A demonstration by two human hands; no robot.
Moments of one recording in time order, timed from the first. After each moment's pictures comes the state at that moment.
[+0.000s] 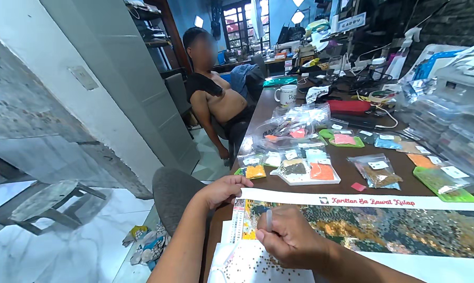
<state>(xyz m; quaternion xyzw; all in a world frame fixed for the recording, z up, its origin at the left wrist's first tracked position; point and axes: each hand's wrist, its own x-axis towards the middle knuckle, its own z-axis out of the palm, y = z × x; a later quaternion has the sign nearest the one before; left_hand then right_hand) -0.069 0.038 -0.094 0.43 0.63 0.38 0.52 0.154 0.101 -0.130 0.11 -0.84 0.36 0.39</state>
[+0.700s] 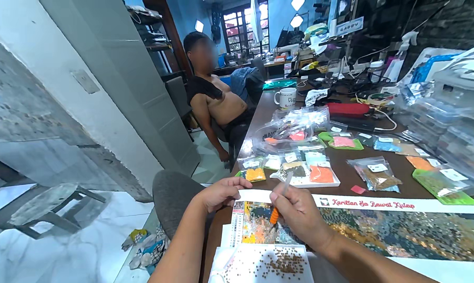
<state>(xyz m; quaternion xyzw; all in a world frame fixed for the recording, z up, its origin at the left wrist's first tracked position) -0.075 0.037 -0.099 0.42 0.60 0.42 0.53 0.152 0.120 -0.121 -0.10 -0.75 0.50 0.42</state>
